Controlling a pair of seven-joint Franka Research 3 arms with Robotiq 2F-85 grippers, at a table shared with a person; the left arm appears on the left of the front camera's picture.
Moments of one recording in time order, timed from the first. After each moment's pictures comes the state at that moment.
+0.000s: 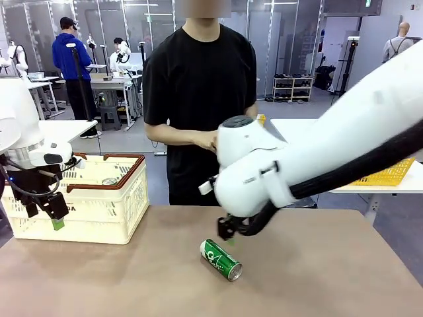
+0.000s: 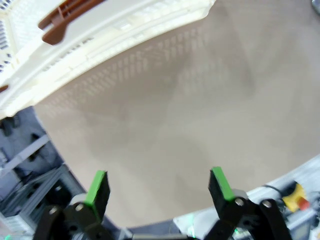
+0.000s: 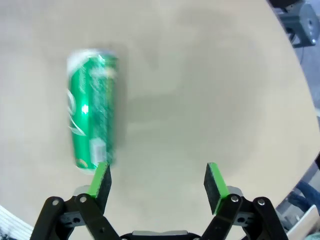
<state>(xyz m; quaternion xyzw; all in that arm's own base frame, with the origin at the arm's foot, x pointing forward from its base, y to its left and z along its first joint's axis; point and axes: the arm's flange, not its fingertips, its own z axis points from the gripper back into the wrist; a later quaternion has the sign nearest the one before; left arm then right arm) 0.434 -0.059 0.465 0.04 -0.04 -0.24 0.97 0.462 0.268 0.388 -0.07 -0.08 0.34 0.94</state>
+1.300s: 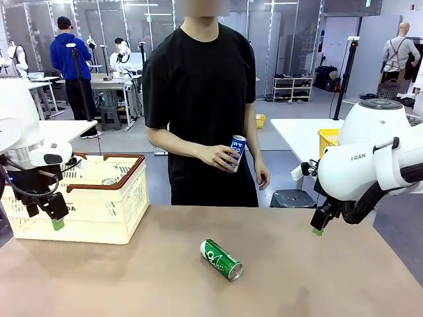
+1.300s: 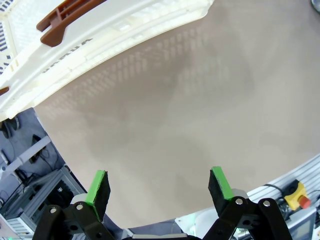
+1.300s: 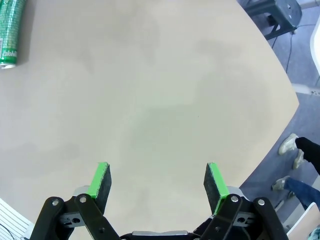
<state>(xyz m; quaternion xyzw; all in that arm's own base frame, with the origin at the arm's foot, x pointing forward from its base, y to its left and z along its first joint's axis) 0.434 -0.060 0.465 0.04 -0.04 -0.25 0.97 0.450 0.062 0.415 -0.04 -0.12 0.34 0.93</state>
